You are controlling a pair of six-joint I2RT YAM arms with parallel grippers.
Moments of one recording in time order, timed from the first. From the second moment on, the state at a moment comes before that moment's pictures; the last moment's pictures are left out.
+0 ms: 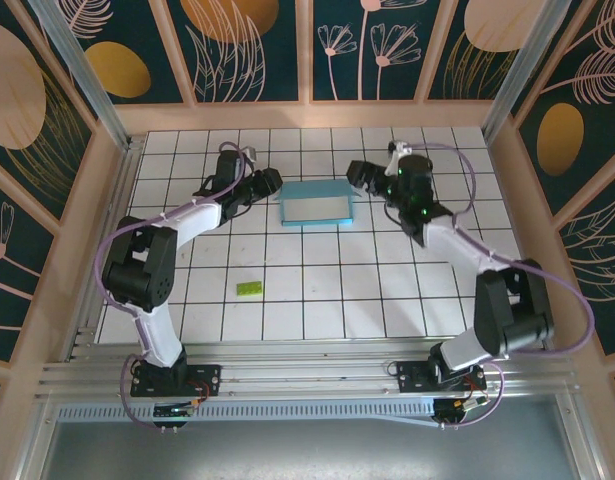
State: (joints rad) left arm -0.34 1.87 1.21 0.09 0.28 -0.73; right arm 0.32 1.52 1.02 0.16 -0.21 0.53
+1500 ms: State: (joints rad) left arm -0.40 1.95 1.13 0.13 0.28 -0.79; right arm 0.32 1.92 1.11 0.10 -0.29 0.61
